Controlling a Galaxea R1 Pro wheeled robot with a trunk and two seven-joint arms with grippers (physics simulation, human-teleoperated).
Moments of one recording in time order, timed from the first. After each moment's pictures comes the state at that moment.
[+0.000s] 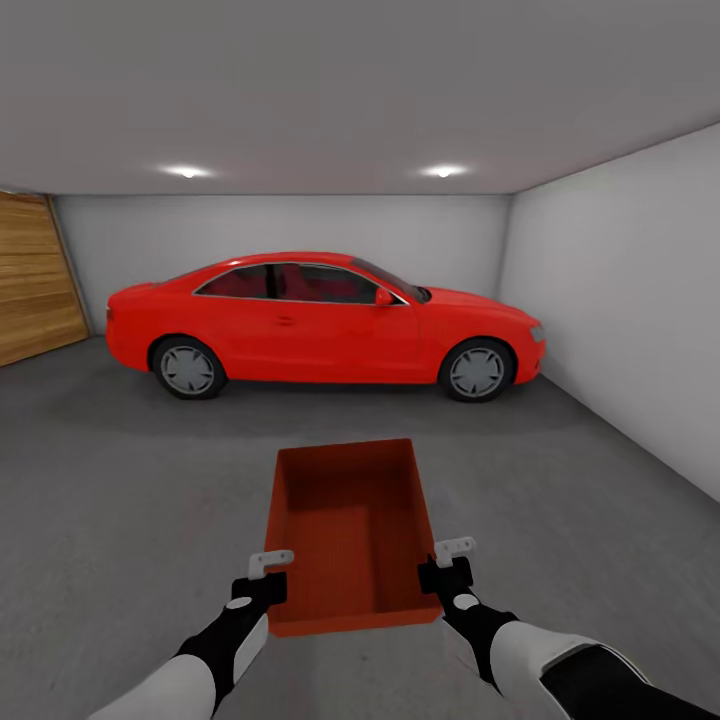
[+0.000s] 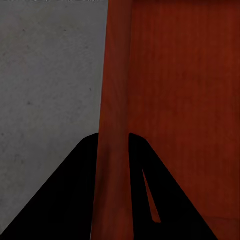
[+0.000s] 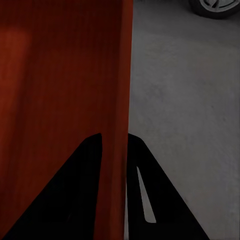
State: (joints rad) left arm -0.64 -0.12 0.11 -0.27 -0.04 -0.04 0.17; right arm -0.80 0.14 0.31 0.07 -0.10 -0.33 -0.18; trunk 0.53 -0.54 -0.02
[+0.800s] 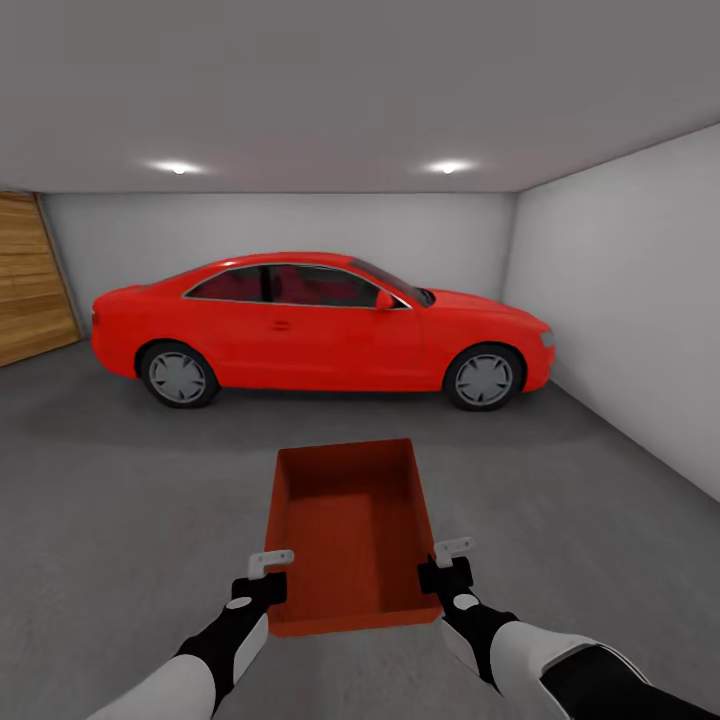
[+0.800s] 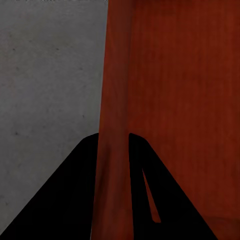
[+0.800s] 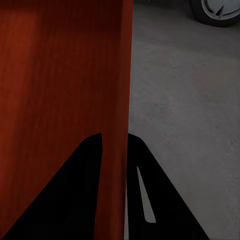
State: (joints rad) left arm -0.64 -0.12 0.11 -0.27 -0.04 -0.04 0.17; right arm -0.80 0.14 0.31 0.07 -0.10 -0.33 -0.18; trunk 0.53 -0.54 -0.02
